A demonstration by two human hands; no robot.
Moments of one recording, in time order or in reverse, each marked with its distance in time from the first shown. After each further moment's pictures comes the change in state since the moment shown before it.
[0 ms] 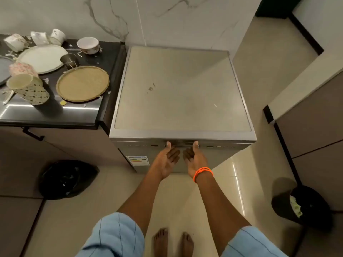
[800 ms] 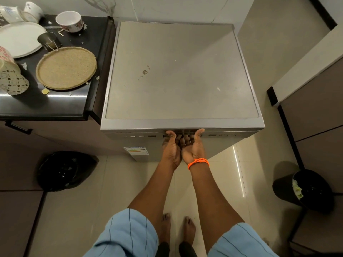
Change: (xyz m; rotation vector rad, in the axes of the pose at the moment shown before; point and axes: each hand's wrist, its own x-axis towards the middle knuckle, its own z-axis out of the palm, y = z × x) left_hand 0.037 -0.026 0.022 -0.153 0.163 0.205; right_hand 0.031 0.011 0.007 0.349 -0.088 -0.008
